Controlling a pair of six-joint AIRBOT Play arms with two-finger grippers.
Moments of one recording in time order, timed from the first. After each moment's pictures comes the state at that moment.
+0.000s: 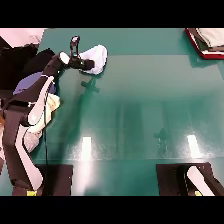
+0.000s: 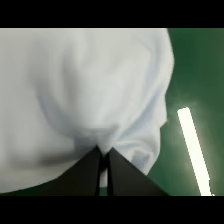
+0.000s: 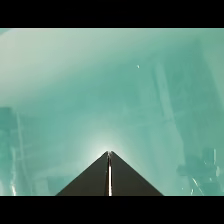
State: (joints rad) left arm -0.19 -2.07 2.00 1.03 -0.73 -1.36; right arm -0.65 -0.87 1.41 -1.04 1.46 1.52
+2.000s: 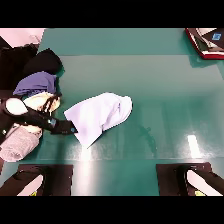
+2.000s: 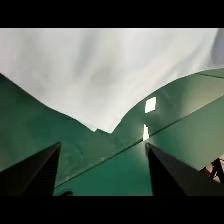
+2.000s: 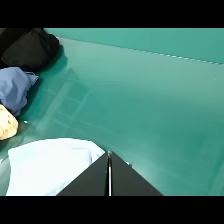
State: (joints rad) left arm -0.08 -0.92 0.63 0.96 -1.29 -1.40; right arm -0.20 -1.04 1.66 -0.81 1.38 1.31
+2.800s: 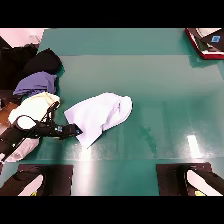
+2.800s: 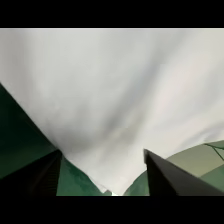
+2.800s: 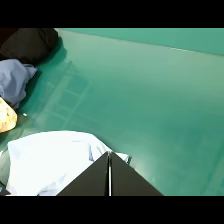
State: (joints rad) left arm -0.08 -0.89 0.42 0.82 -0.99 -1.38; right arm -0.20 -1.04 1.66 -0.82 1.41 1.31
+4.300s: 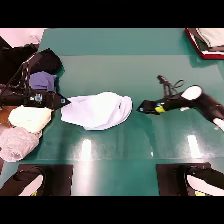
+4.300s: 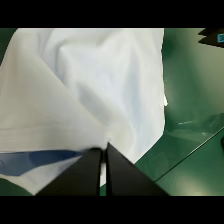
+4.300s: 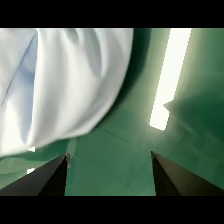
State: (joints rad) left arm -0.08 -0.87 1.01 0.92 -1.25 -1.31; right arm 0.22 -1.26 0.87 -0.84 0.96 1.38
